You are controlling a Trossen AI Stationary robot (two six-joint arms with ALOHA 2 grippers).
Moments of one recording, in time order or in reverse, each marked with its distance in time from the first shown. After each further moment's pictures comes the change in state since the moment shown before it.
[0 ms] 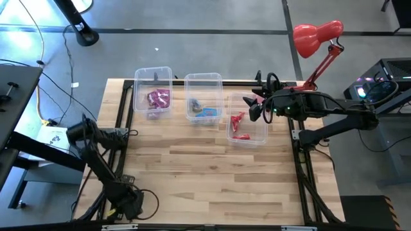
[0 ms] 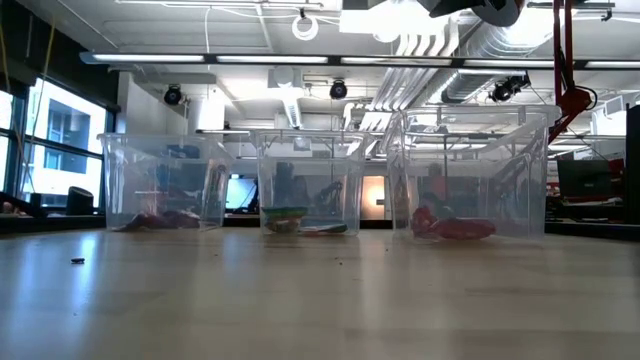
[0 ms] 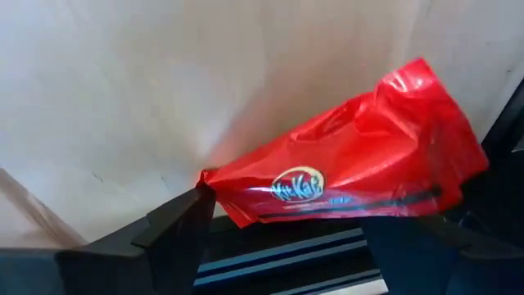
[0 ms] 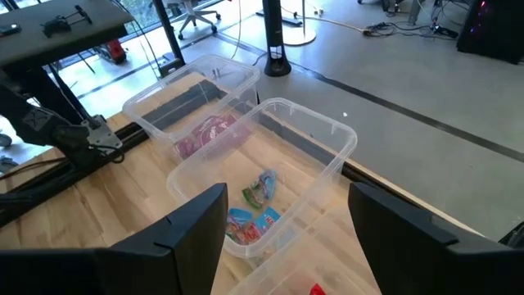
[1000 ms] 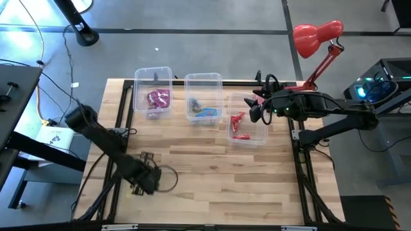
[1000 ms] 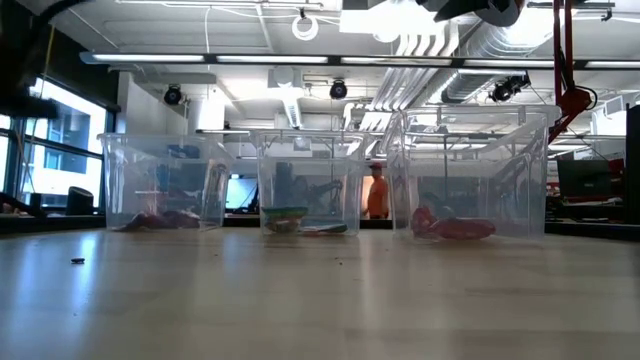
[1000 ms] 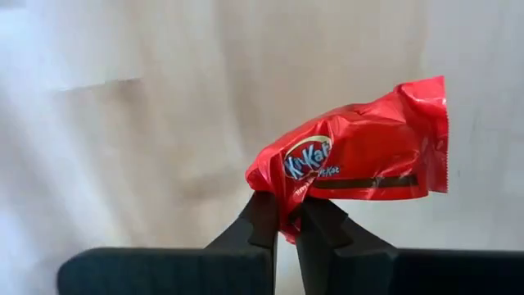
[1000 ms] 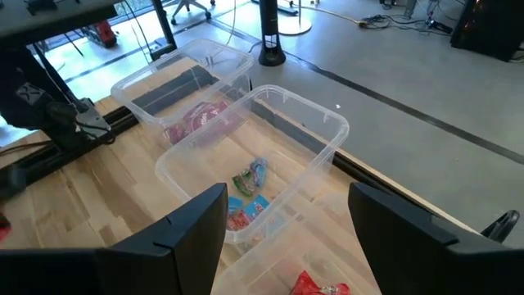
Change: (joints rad) left arm 0.317 -0.172 -0.008 -0.197 -0.440 0.324; right arm 0.000 0.000 0.000 -0.050 0.000 -0.003
